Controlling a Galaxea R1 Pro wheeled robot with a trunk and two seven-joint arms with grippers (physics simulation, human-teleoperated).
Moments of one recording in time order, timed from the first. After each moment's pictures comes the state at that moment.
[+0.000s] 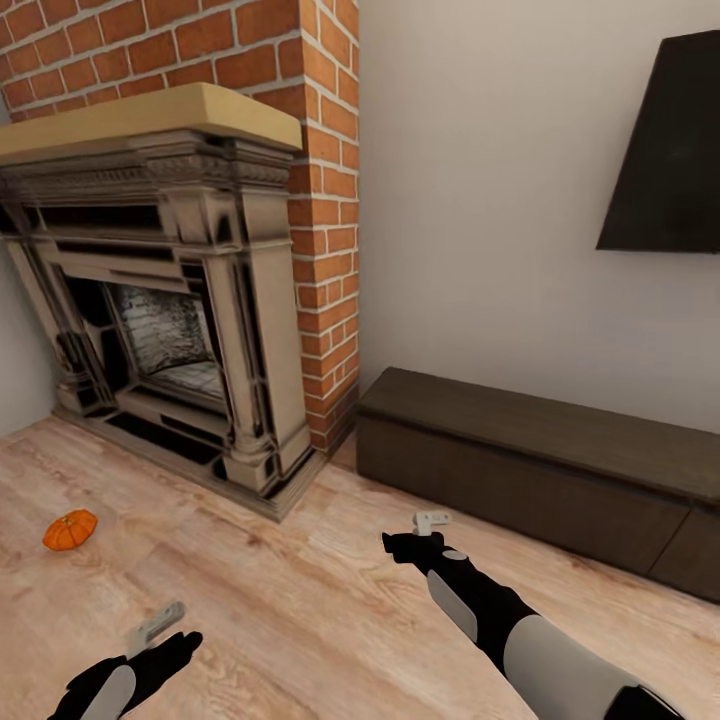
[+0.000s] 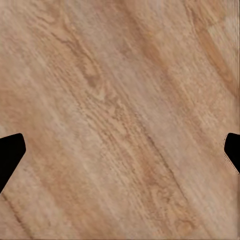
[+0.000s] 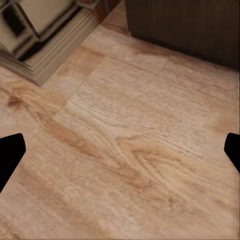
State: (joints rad) left arm -0.19 0.24 -0.07 -1.01 0.86 0.46 0.32; right arm -0.71 0.04 0.67 -0.50 -0.66 0.10 -0.13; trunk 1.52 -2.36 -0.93
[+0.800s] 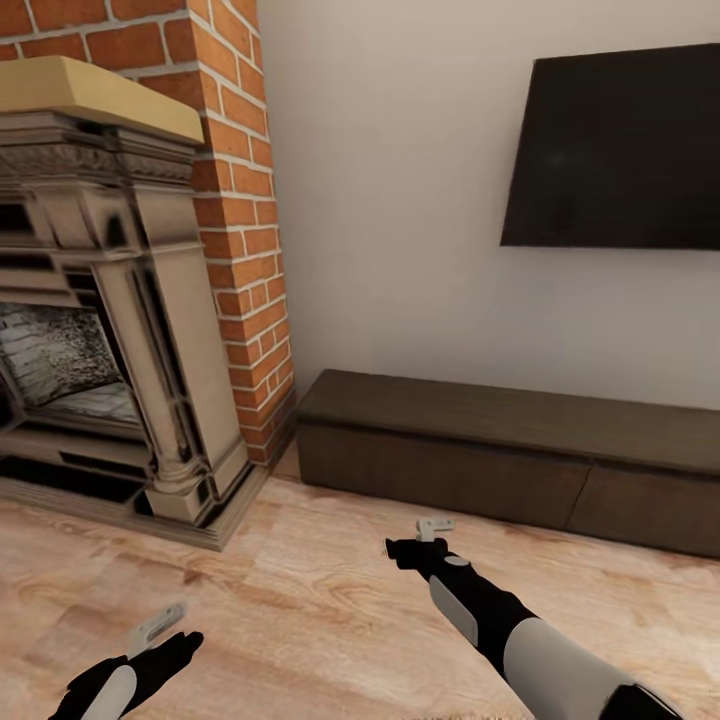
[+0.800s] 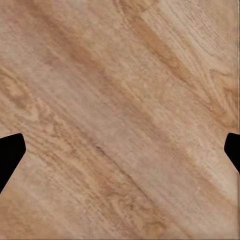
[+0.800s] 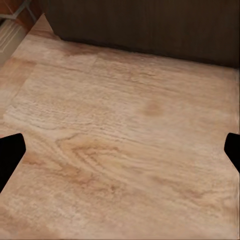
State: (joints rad) left arm -0.19 0.24 -0.07 -1.01 0.86 0.46 0.32; right arm -0.71 0.04 0.67 -0.45 -0.66 0.08 -0.13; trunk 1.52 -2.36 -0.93
